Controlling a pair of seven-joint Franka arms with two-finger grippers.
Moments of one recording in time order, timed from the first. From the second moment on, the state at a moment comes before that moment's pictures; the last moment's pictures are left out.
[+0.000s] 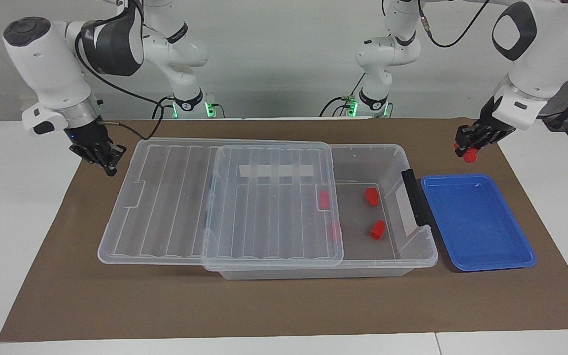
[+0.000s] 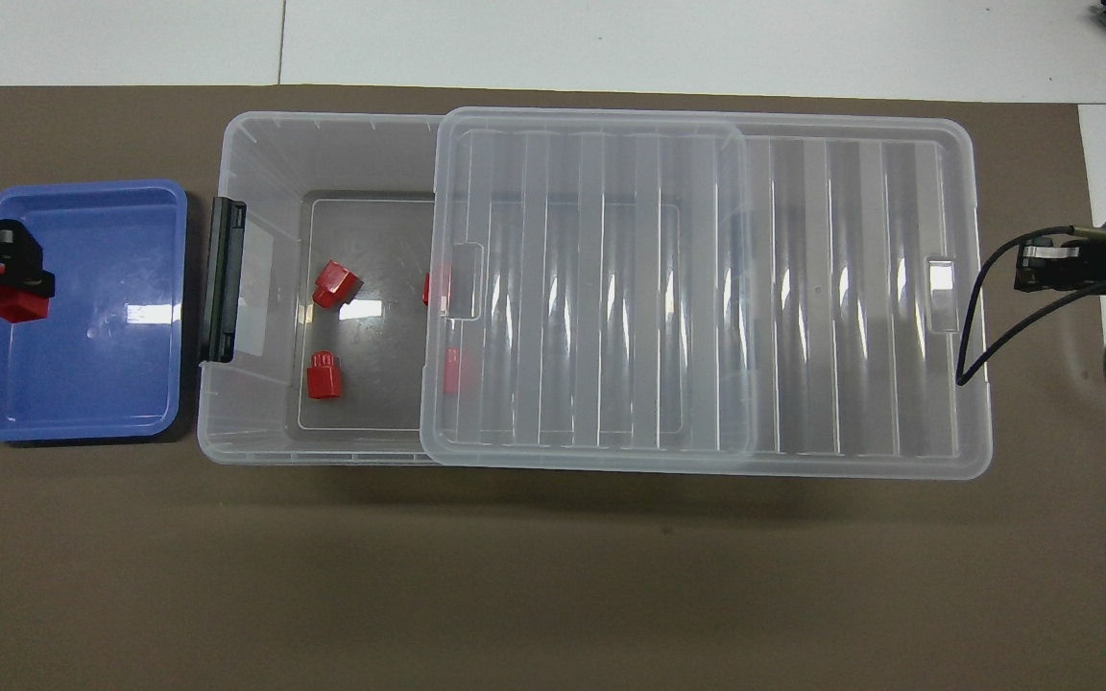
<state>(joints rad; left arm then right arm) 0.10 0.11 -0.08 -1.47 -0.04 1.53 -0.05 -0.18 0.03 0.09 -1.78 -0.02 1.94 0.13</state>
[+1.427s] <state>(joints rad) 0.28 0.03 -0.08 -1.79 0.01 1.94 0.23 -0.09 0.13 0.10 -1.83 -0.02 2.07 0.09</state>
